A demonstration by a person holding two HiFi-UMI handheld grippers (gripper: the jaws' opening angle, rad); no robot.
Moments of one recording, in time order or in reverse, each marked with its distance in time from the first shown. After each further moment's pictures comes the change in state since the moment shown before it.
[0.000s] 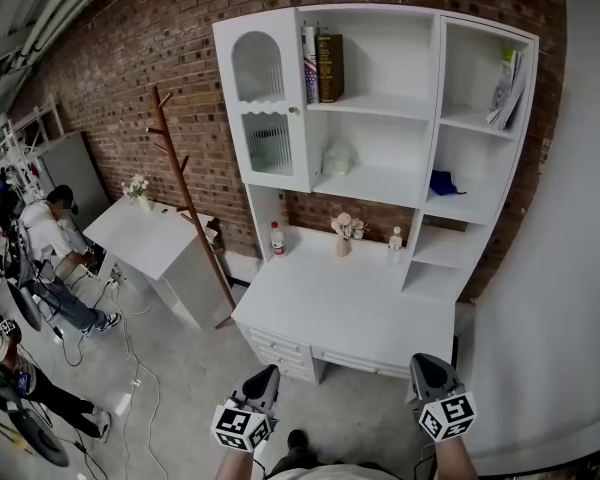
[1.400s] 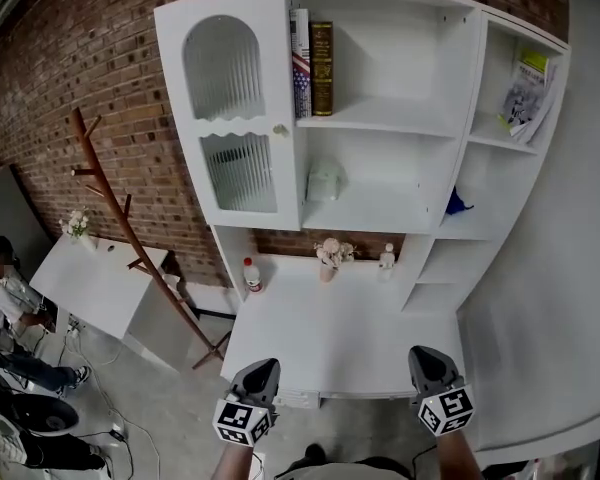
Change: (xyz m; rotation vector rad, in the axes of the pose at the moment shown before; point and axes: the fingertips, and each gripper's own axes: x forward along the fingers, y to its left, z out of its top) left arm 0.200 0.182 0.017 -0.004 0.040 -0.249; right arm 0.209 -0.012 0.025 -0.047 0.049 -0.228
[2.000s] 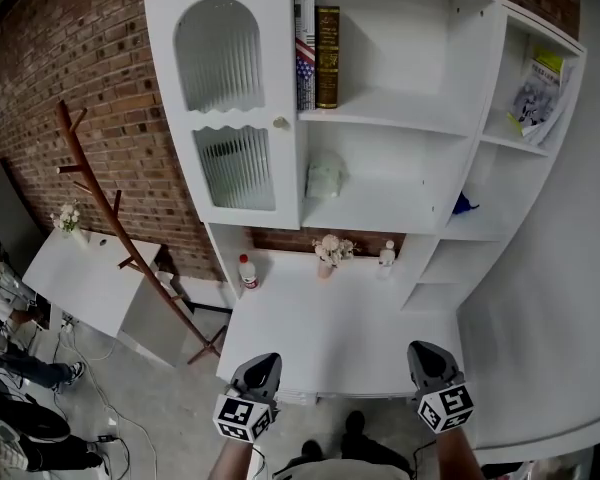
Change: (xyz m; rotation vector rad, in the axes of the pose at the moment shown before) left arm 0.031 0.018 0.000 -0.014 0.006 -0.023; right arm 0.034 -0.005 0.006 -0.008 0.016 0.002
